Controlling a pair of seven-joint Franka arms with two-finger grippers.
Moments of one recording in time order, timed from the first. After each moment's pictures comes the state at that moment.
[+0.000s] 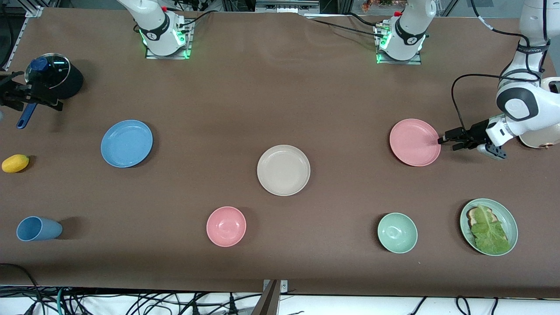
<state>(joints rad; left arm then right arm) 0.26 0.39 0.16 -2.23 -0.74 2.26 1.05 0.02 0.08 -0.08 -1.50 -0.01 1.50 -0.08</state>
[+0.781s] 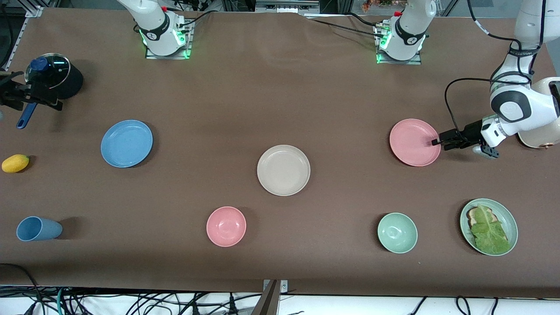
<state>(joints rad) 0.25 0.42 0.16 -2.23 -0.82 2.26 1.05 0.02 0.08 -0.08 -1.50 -0.01 1.49 -0.08</state>
